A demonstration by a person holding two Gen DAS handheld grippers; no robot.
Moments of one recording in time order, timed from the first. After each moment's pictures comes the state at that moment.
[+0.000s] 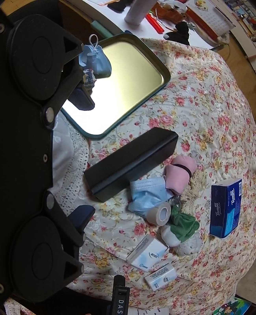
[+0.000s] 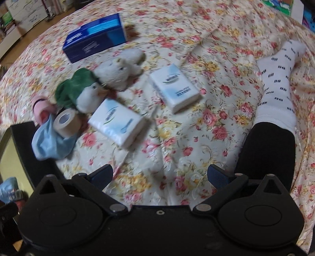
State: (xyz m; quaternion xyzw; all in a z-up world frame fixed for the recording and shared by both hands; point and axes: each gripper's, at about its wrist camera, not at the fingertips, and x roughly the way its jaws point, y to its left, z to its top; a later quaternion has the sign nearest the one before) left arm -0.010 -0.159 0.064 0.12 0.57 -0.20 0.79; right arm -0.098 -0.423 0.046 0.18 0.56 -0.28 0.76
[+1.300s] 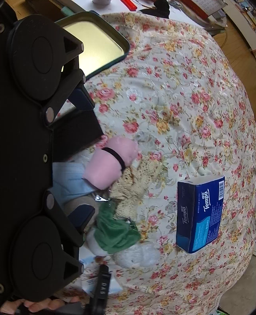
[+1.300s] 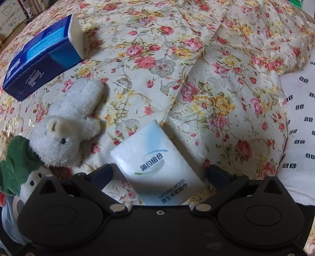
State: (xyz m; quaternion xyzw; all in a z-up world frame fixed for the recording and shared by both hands) left arm 0.108 -0.235 0.046 0.09 0.58 -0.20 0.78; right arm 0.008 -0.526 -0.017 0.18 0.57 -0.31 0.74
